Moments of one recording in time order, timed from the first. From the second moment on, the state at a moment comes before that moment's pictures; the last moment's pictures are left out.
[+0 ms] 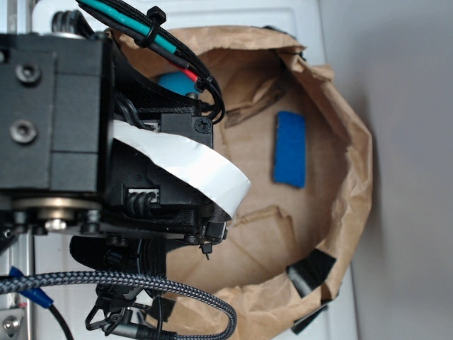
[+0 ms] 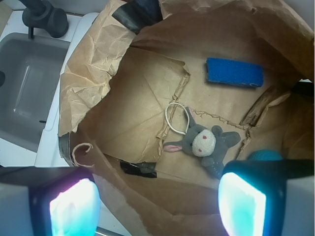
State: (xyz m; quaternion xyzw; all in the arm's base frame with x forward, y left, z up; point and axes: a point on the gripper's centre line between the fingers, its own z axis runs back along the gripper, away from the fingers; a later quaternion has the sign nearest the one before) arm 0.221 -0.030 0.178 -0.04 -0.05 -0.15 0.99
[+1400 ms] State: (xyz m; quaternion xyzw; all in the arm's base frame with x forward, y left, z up) arm 0.284 0.014 0.071 -0.02 -0.04 -0.33 0.94
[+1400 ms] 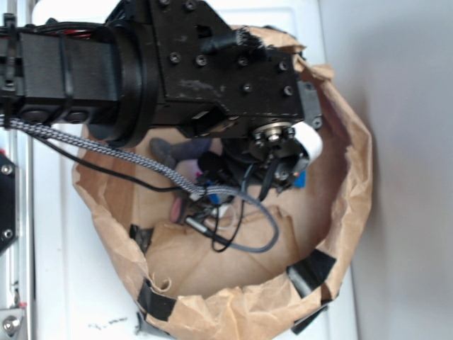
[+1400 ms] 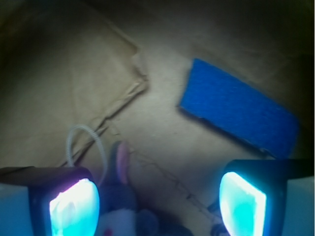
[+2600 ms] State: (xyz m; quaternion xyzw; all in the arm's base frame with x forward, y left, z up) arm 0.245 0.032 0.055 0.01 0.05 -0.40 0.92
